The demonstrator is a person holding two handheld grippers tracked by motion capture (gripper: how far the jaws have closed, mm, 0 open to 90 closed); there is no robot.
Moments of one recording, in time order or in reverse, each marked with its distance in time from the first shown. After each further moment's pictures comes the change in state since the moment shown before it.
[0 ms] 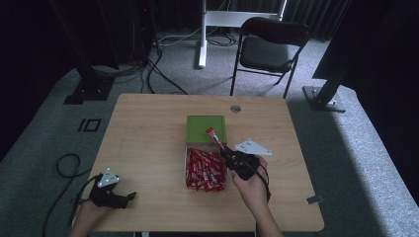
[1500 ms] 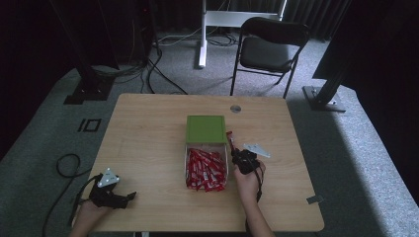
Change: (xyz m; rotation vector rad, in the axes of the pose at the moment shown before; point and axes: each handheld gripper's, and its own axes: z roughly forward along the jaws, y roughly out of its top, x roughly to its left) left arm 0.000 0.000 0.000 0.000 0.000 -0.002; right arm -0.055 -0.070 0.072 0.030 -0.231 0.296
